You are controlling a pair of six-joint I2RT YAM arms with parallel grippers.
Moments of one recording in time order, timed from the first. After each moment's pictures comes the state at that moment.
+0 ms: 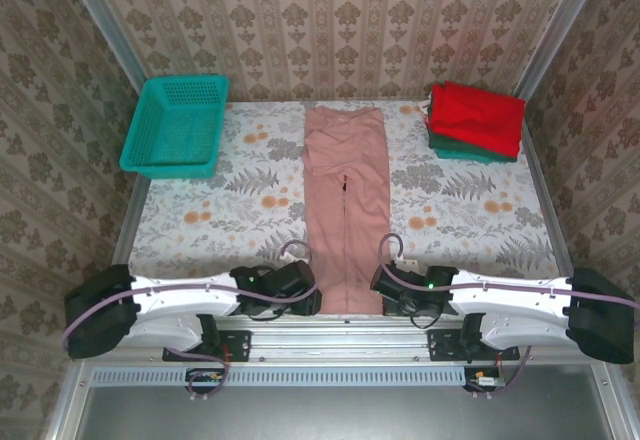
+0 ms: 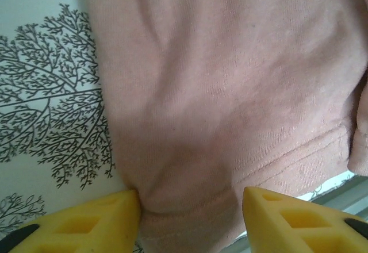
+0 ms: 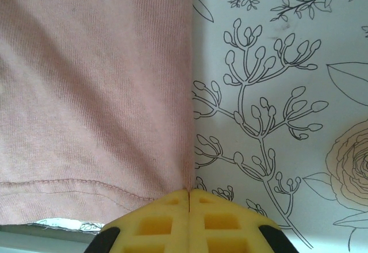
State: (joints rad) left arm -1.25 1.21 0.47 -0.36 -0.03 -0.98; right arm 1.12 1.10 0.49 -0.69 0.16 1.17
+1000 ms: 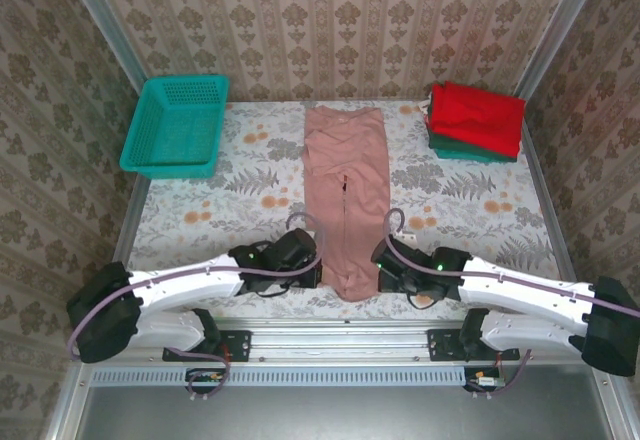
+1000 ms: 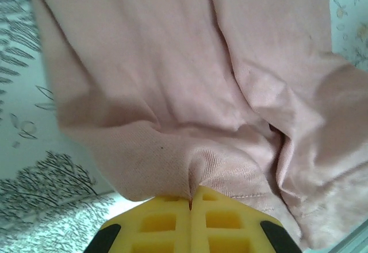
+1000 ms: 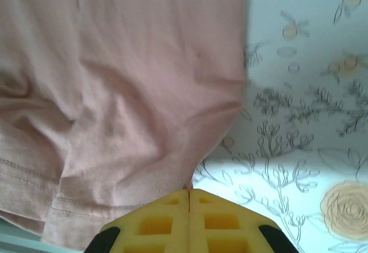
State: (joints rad) left arm -1.06 1.22 0.60 -0.33 0.05 -0.83; right arm 0.99 1.06 0.68 -0.77 0.22 1.02
